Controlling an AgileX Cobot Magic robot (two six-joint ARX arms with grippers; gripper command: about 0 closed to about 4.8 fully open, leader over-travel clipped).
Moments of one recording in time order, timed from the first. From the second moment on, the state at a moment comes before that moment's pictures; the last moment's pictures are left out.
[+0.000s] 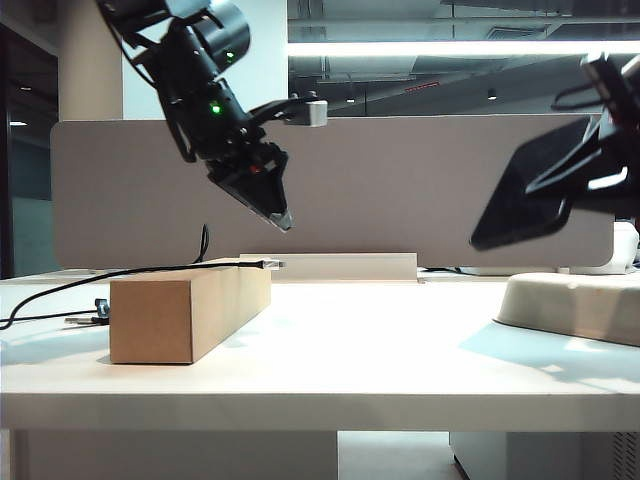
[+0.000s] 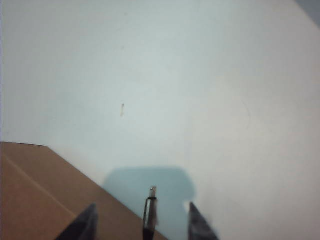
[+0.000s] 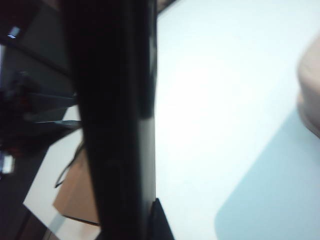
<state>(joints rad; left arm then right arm) -0.44 1.90 1.59 -0.56 0.21 0.65 0.00 1.28 0.44 0.51 -0.65 0.63</state>
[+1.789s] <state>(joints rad) -0.46 2.09 1.76 -0.73 0.09 0.76 0.00 1.21 0.44 0.40 -0.68 0.58</state>
